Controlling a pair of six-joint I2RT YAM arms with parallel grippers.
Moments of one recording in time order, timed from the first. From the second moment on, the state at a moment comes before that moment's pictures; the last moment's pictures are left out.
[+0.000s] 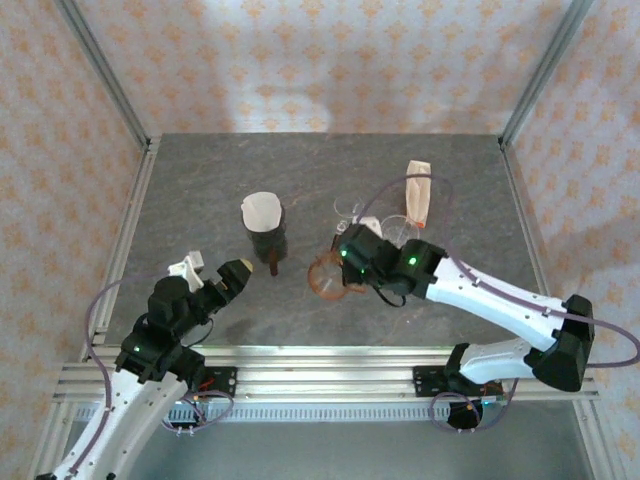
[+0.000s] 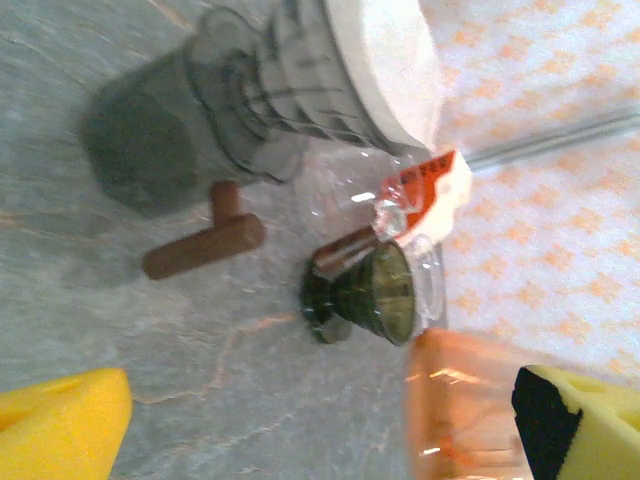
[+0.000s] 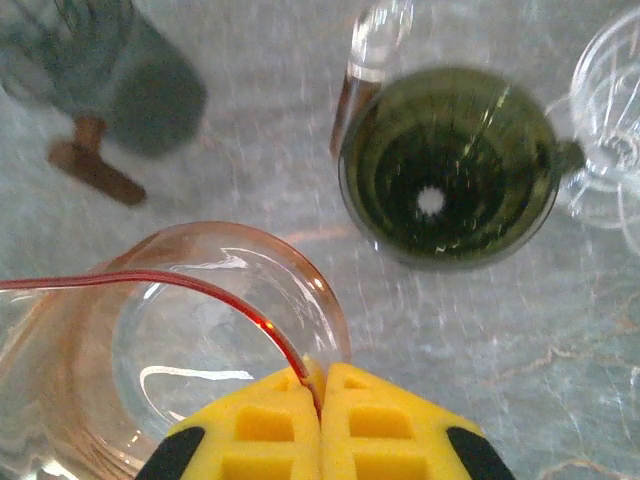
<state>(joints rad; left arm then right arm) -0.36 0.26 0.38 -0.49 0.18 -1.07 1.02 1.27 1.14 -0.91 0.30 0.77</state>
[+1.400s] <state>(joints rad) -0.60 0.36 0.33 -0.38 0.00 -1.09 1.12 1.38 1.00 -0.86 0.42 0.82</state>
